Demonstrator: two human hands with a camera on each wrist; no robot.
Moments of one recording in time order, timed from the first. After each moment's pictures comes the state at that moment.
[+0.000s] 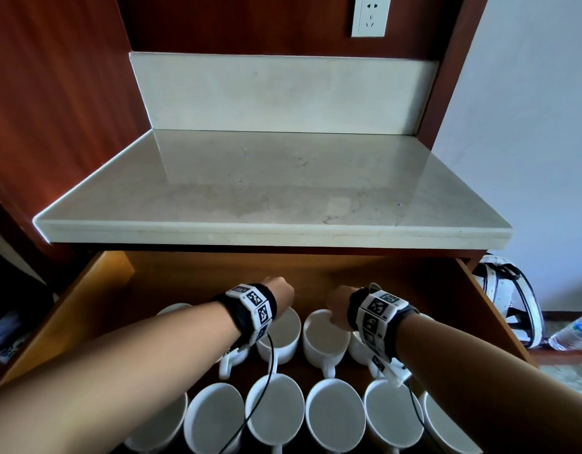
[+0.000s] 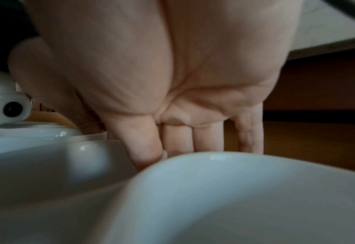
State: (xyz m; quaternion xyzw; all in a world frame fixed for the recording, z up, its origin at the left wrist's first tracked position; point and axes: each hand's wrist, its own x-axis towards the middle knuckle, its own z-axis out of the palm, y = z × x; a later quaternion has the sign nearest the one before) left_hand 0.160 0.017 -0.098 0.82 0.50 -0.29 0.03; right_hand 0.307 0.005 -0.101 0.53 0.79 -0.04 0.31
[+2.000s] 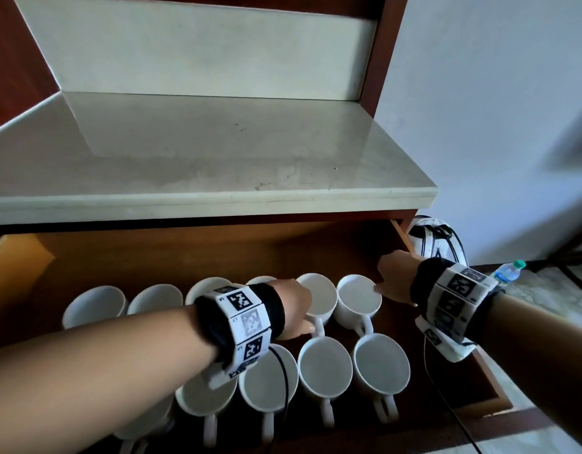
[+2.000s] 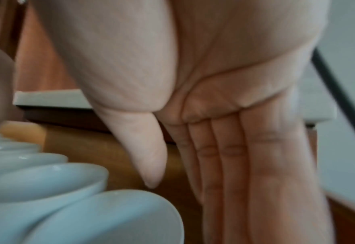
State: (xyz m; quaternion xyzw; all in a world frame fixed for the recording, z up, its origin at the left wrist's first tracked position) left_hand 0.262 -0.065 -0.069 0.88 0.40 -0.24 0.10; right_hand 0.456 -0.063 -0.044 0.67 0.69 -0.08 0.25
